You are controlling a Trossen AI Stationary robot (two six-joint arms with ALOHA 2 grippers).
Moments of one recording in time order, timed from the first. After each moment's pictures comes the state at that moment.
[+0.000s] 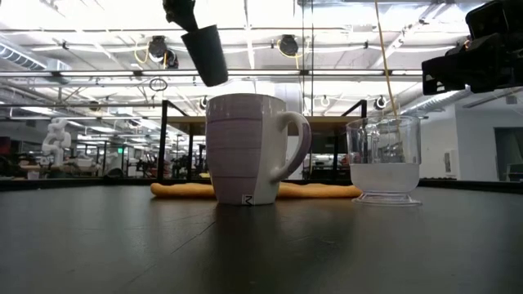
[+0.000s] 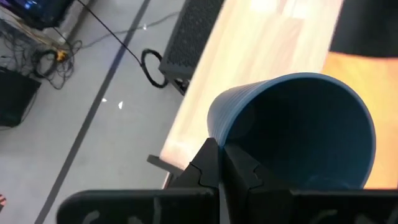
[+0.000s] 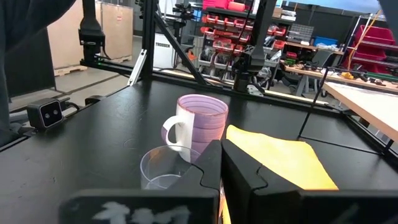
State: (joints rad) left arm 0.67 1.59 2.07 -1.33 0.00 0.37; right arm 0.14 0.20 0.02 0.14 -0.05 -0.14
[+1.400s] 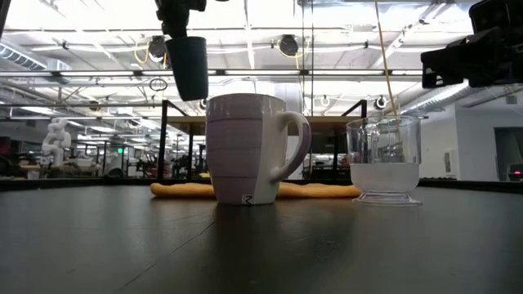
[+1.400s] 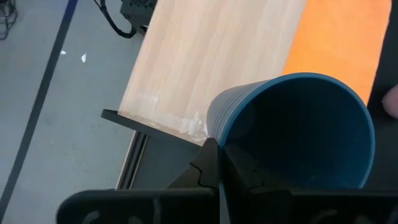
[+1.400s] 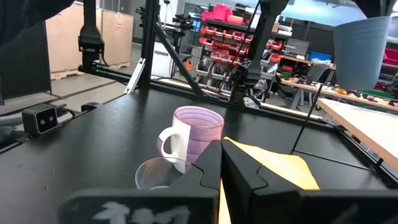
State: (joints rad) left arm 0.64 1.66 2.07 -1.52 0.02 0.32; right arm 0.14 0.20 0.01 0.19 -0.05 -0.19
